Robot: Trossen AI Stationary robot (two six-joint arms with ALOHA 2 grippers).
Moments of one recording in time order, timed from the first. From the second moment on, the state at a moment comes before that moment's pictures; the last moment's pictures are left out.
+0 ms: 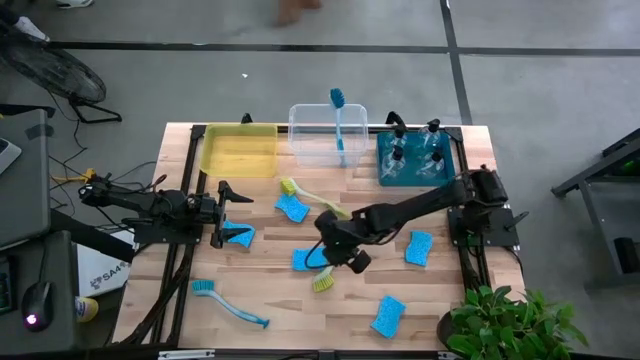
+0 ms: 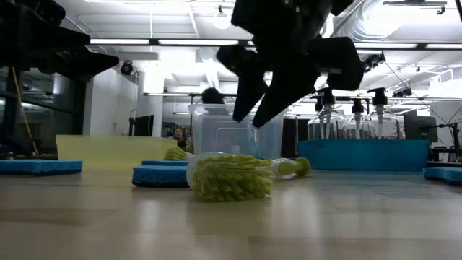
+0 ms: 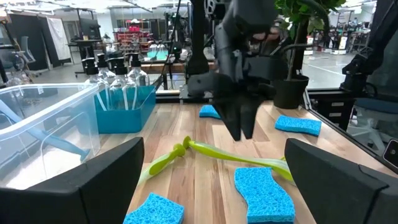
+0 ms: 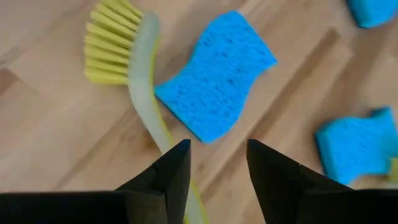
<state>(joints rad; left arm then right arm) -0.27 0.02 0.02 0.03 -0.26 0.02 0.20 1.87 1.32 -0.47 0.00 -0.58</state>
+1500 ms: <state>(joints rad) -0.27 0.02 0.02 0.03 -0.26 0.02 0.29 2.05 1.40 -0.55 -0.05 -0.47</state>
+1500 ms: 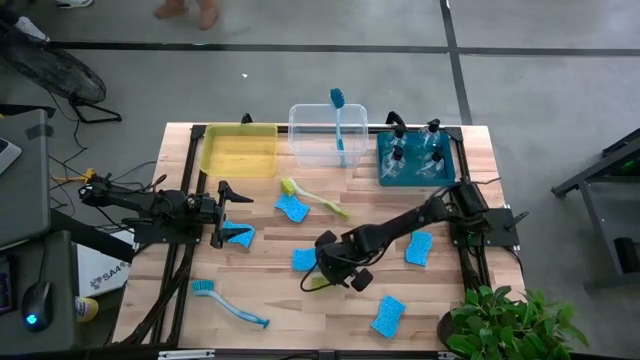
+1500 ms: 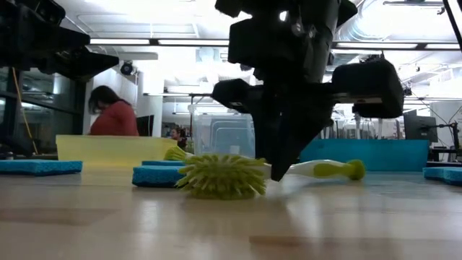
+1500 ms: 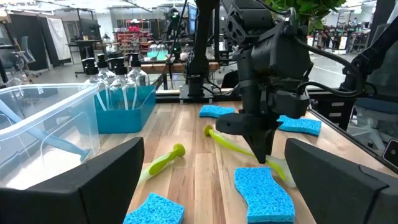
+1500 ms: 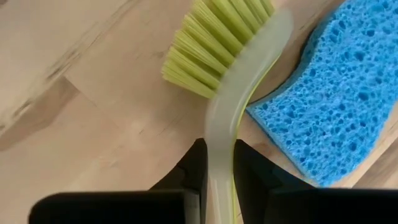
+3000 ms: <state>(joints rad) -0.27 0.02 0.02 0.03 -0.25 0.02 0.32 1.92 1.13 0.78 0.99 -0.98</state>
